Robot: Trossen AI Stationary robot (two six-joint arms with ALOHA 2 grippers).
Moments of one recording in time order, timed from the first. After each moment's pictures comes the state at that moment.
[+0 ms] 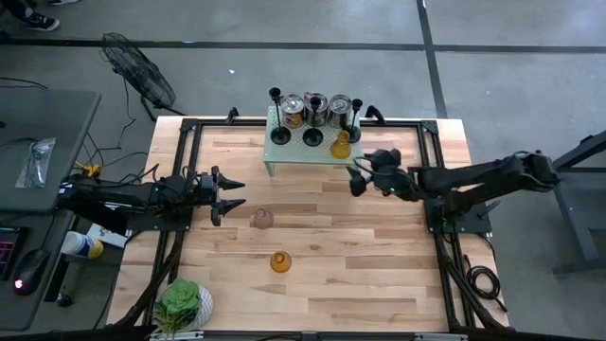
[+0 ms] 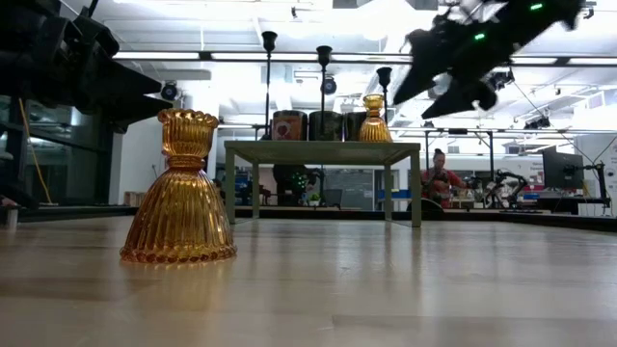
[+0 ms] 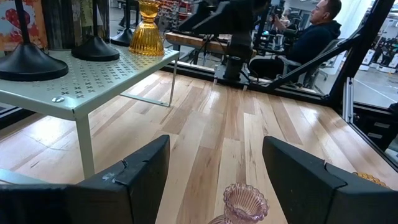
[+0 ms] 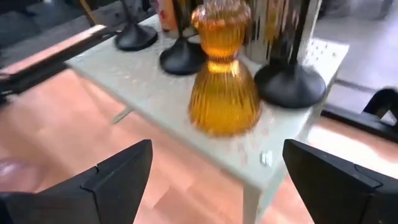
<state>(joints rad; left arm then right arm) -0.07 0.22 0.02 0.15 -0.21 -0.19 0.01 1.13 0.67 -0.14 0.73 0.61</state>
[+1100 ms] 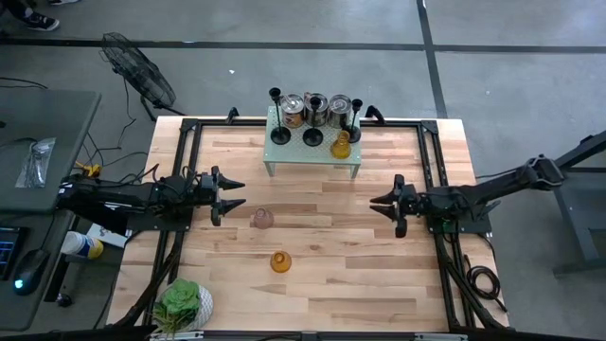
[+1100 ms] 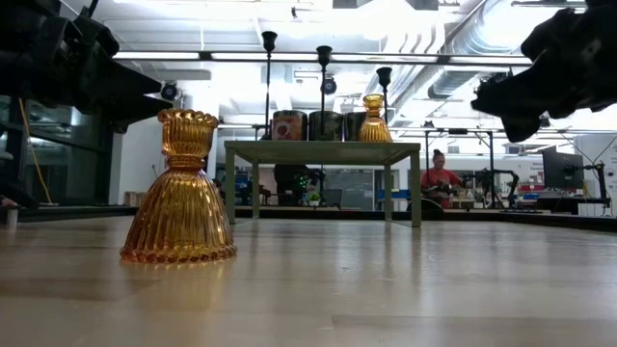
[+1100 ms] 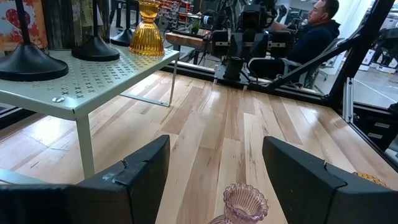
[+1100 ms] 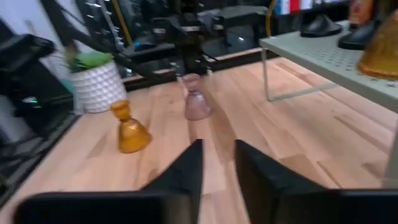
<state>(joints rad) -0.07 0.23 0.02 0.15 -0.21 -0.19 0.24 0.50 0.03 0.35 0.31 0.26</state>
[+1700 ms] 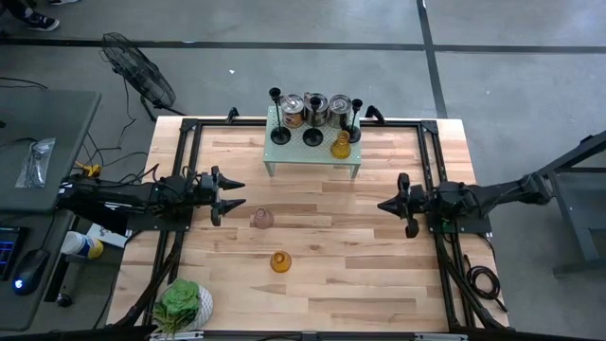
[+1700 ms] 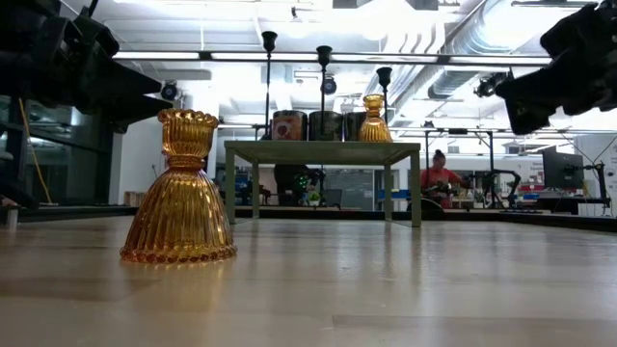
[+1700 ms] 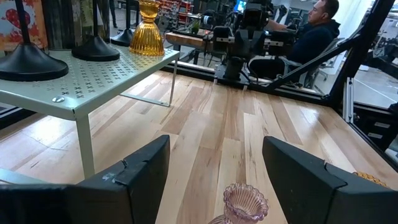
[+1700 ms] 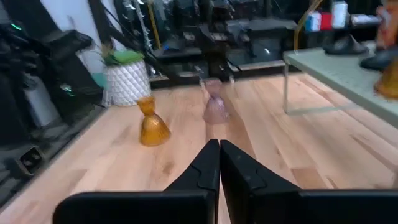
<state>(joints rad) -0.07 0.23 0.02 0.15 -0.21 -0.19 0.16 0.13 0.01 0.04 0.12 0.15</state>
